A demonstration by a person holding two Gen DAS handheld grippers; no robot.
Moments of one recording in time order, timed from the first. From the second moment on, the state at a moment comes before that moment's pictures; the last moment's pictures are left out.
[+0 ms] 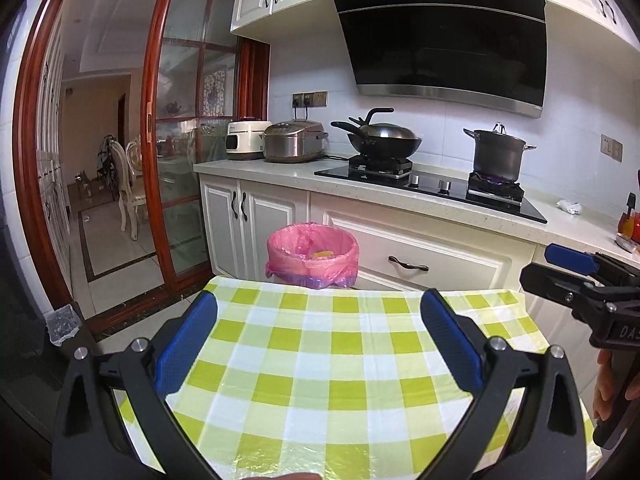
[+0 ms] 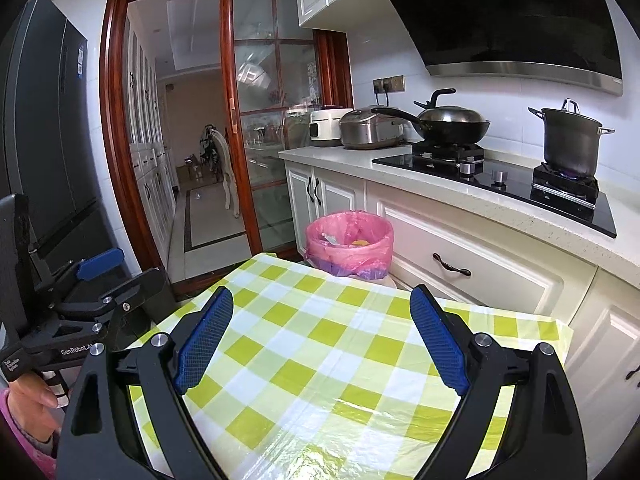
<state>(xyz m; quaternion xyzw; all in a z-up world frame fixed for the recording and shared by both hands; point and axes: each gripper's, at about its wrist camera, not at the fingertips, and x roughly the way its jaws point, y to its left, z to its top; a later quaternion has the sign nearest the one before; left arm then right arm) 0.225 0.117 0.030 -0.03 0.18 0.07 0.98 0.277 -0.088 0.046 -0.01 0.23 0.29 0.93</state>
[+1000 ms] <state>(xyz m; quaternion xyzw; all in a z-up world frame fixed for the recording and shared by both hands) 0.223 0.116 0.040 -0.04 0.18 0.06 0.98 0.279 -0.085 0.043 -0.01 0.22 0.29 0.93</state>
